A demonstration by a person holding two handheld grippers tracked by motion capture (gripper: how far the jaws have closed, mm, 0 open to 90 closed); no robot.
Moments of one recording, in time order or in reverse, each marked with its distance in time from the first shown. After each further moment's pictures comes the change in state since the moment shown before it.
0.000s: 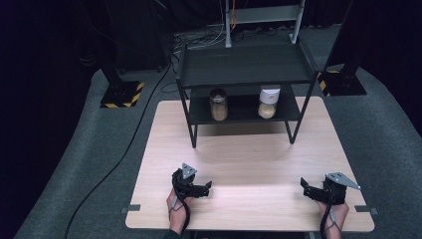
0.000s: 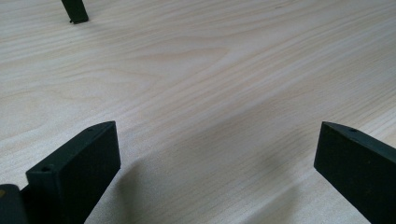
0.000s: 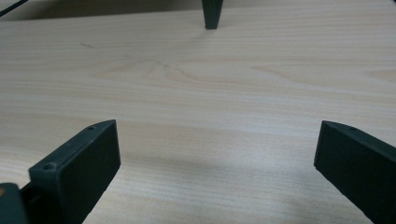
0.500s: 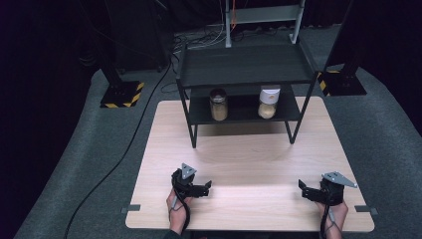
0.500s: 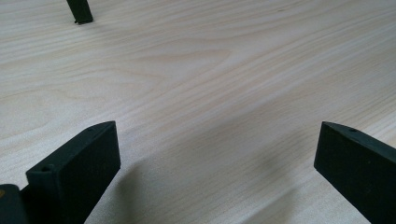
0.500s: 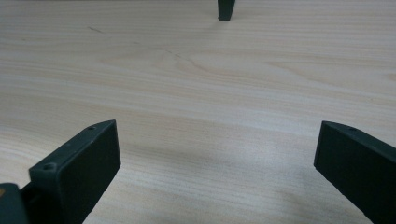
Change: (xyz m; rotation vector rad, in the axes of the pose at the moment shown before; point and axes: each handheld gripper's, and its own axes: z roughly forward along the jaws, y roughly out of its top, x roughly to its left) left arm 0.000 -0.002 -0.001 -0.009 0.006 -0.014; right arm 0.002 0.006 0.003 0.041 0.020 -0.057
